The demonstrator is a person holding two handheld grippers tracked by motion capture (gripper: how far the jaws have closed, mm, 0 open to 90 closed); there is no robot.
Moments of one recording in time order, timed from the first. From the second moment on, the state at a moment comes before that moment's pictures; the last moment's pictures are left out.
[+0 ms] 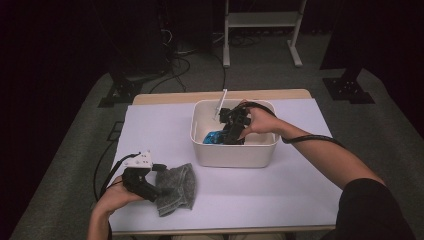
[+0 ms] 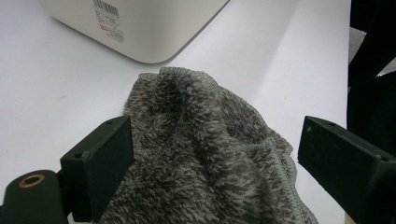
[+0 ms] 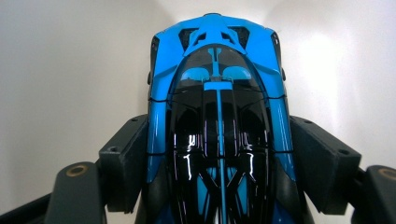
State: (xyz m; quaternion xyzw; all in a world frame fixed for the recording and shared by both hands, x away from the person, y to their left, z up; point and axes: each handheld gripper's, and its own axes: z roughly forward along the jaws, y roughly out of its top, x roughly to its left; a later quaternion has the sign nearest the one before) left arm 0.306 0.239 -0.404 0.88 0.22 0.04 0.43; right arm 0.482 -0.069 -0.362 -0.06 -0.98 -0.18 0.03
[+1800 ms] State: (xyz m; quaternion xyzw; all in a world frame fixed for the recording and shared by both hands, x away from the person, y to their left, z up) left arm 0.305 0.237 -0.404 0.88 0.20 0.03 0.43; right arm 0.480 -0.087 -0.331 -0.09 -0.97 -0.21 0.04
